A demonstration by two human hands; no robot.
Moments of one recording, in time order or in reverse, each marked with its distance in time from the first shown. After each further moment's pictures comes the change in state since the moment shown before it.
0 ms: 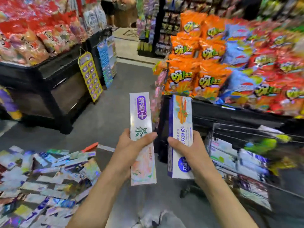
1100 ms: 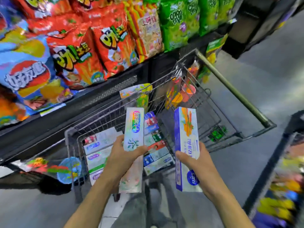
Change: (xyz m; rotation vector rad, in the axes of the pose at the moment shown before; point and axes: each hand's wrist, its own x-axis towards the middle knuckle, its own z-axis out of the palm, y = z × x) left_hand 0.164 -0.286 0.581 0.732 -0.650 -0.250; right_hand 0.026 0.136 -0.587 0.263 0.823 0.252
